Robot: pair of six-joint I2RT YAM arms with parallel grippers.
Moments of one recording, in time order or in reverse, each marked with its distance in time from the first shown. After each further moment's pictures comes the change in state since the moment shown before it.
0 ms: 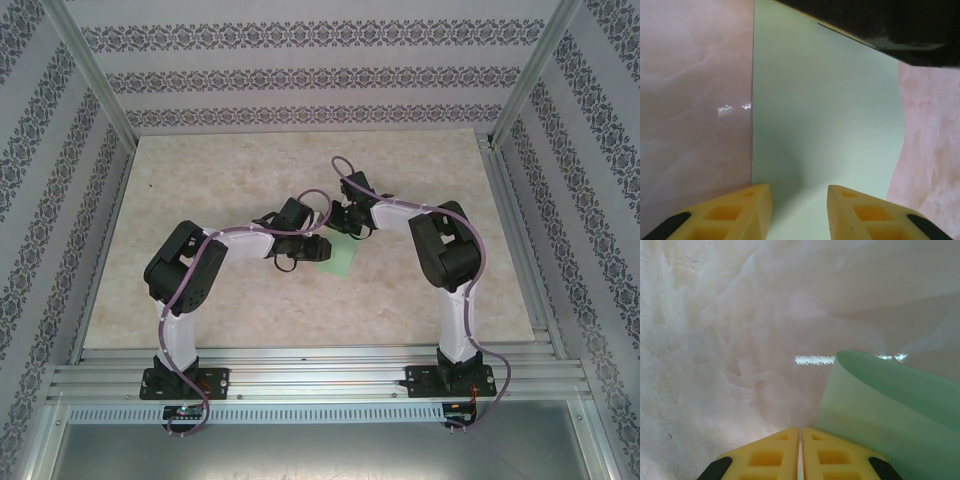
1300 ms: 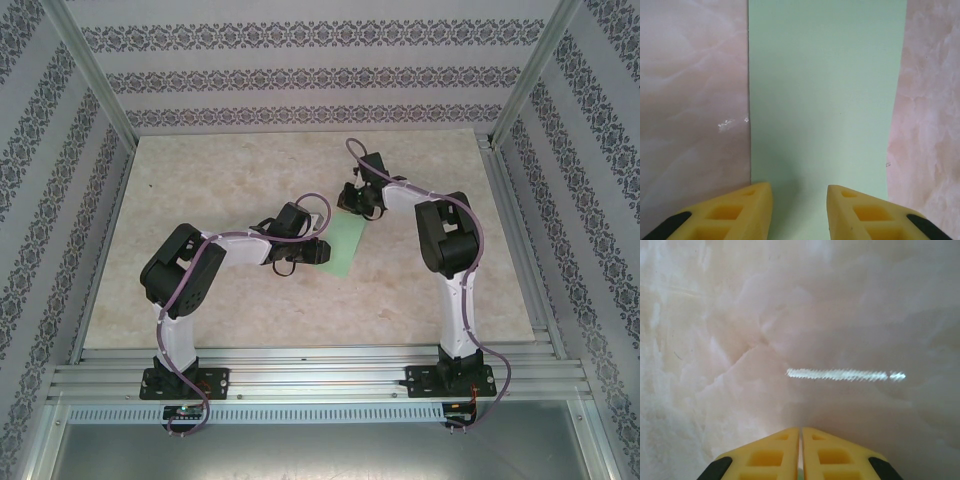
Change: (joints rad) left arm -0.006 -0.029 -0.084 0.108 -0.015 0.024; right arm -0.133 0.117 0.206 -0.088 -0.035 -0.140
